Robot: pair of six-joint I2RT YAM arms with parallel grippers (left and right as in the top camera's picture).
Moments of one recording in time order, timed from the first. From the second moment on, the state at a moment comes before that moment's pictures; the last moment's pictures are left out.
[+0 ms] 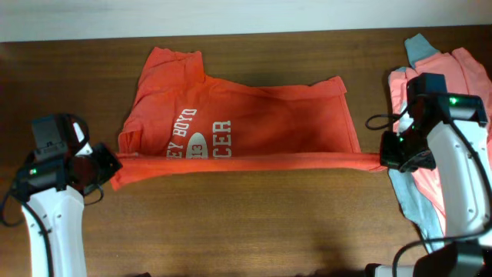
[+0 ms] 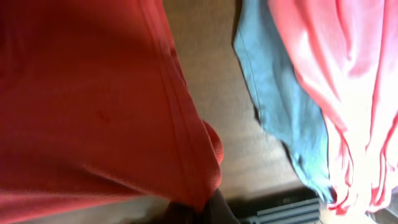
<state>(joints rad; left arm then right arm) 0.31 1.27 1.14 -1.03 0.07 -0.32 -0.17 1.54 1.40 -1.42 0.06 0.10</state>
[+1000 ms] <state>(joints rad) 0.29 1.67 1.14 -0.63 0.16 -0.34 -0.08 1.86 1.40 -0.94 0.04 0.00</state>
